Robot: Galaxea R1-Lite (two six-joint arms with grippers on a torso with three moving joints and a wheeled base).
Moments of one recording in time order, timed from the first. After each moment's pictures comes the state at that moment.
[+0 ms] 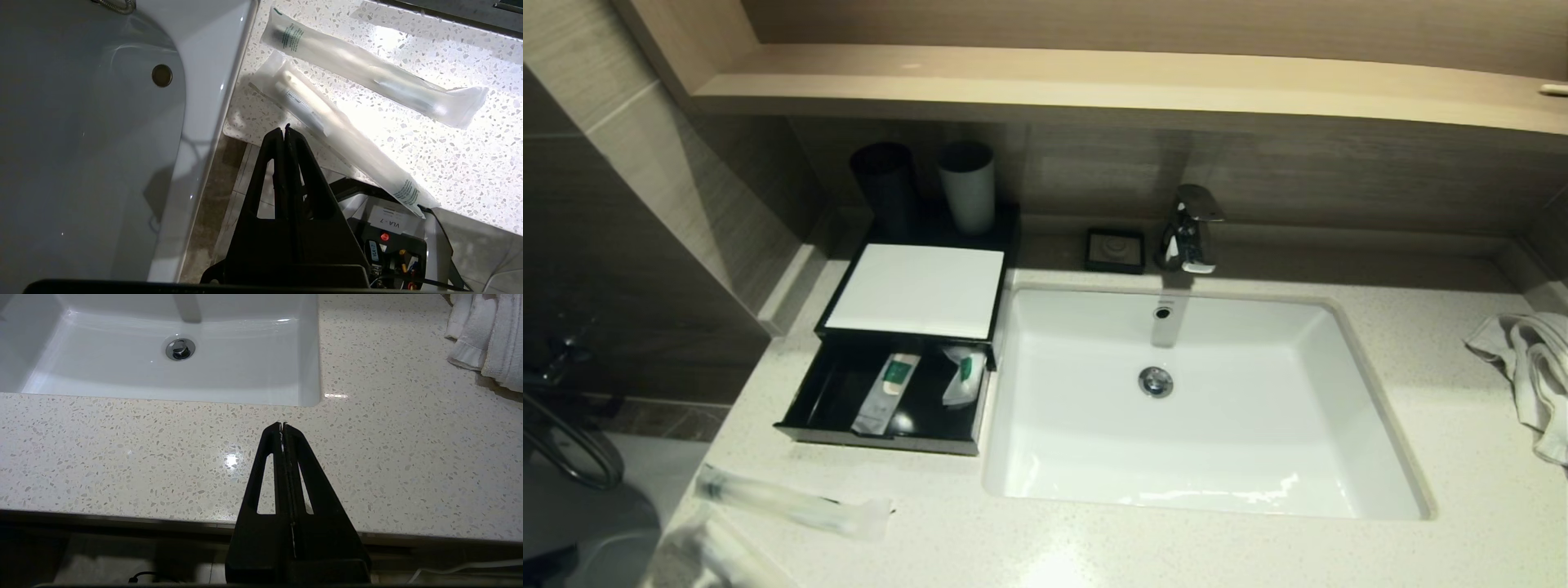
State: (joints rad) left arm -0.72 0.89 -0.69 0.70 0.76 -0.66; right arm 0.00 0.00 0.00 0.01 0.00 0.00
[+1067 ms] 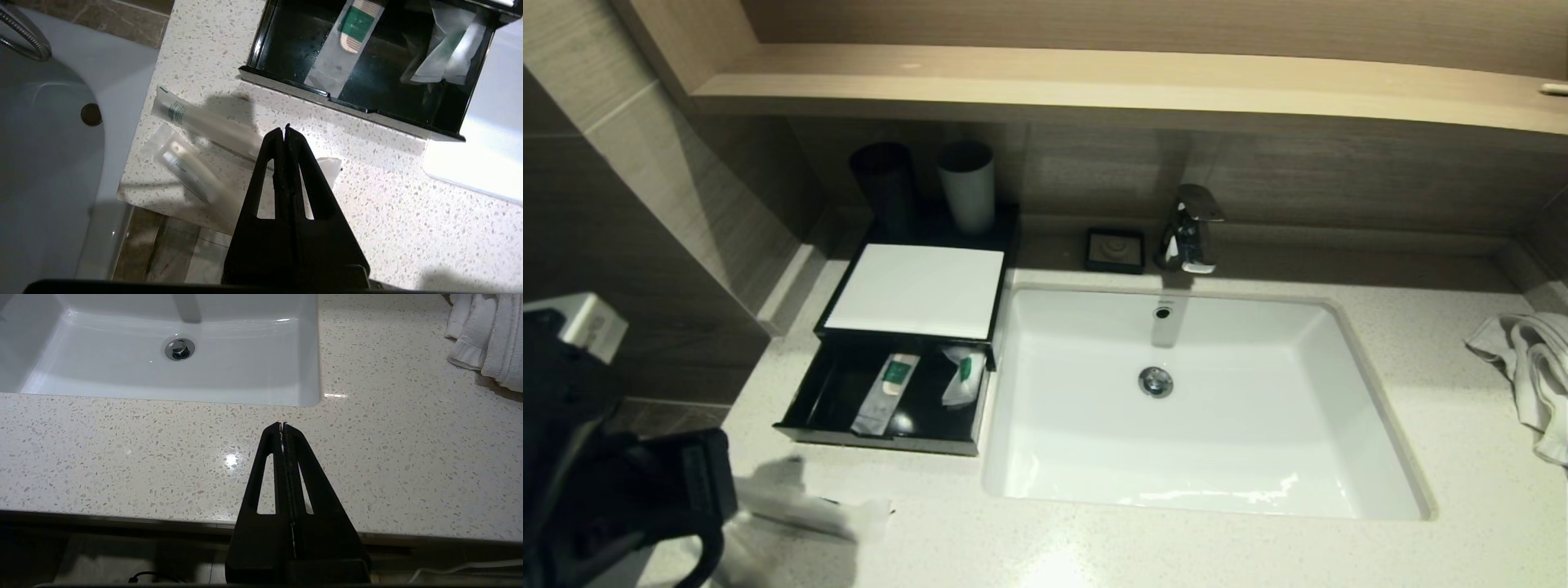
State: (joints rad) left arm -0.82 1.13 -0.82 0.43 0.77 -0.67; right arm 0.00 0.00 0.00 0.01 0.00 0.00
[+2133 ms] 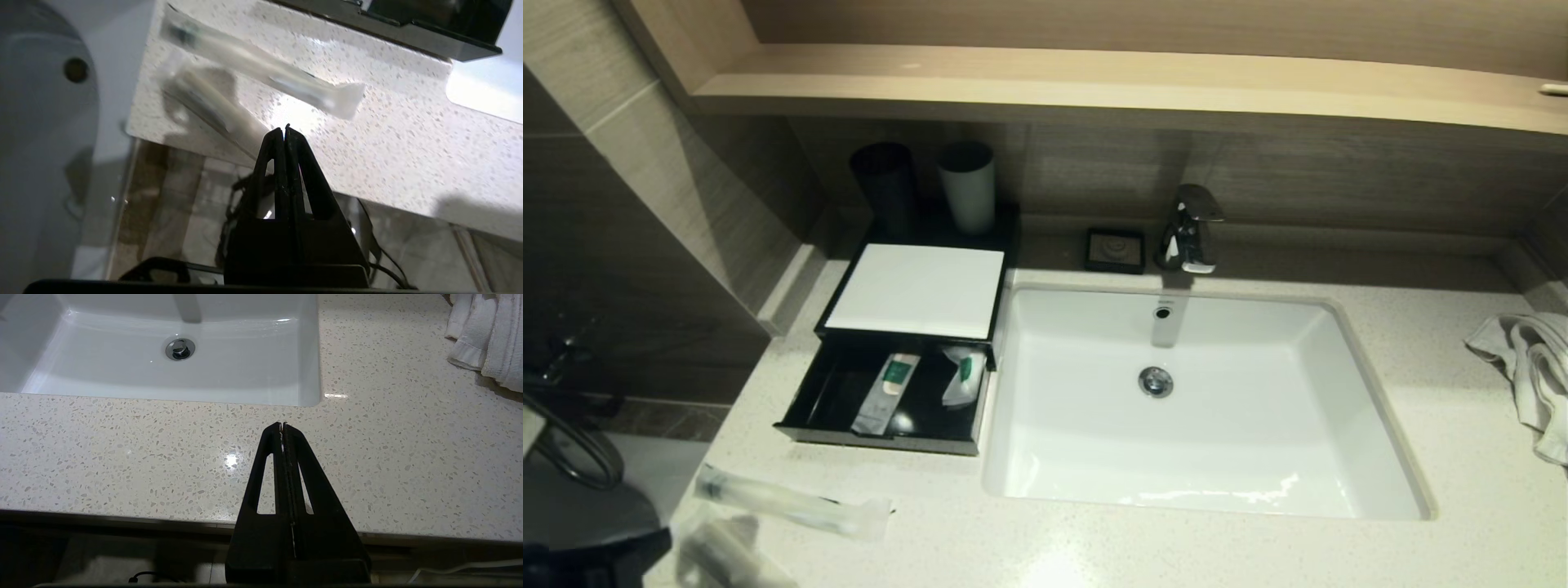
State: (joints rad) left arm -0.97 1.00 -0.75 0.67 0.74 -0.92; right arm 0.00 0.00 0.00 0.01 0.00 0.00
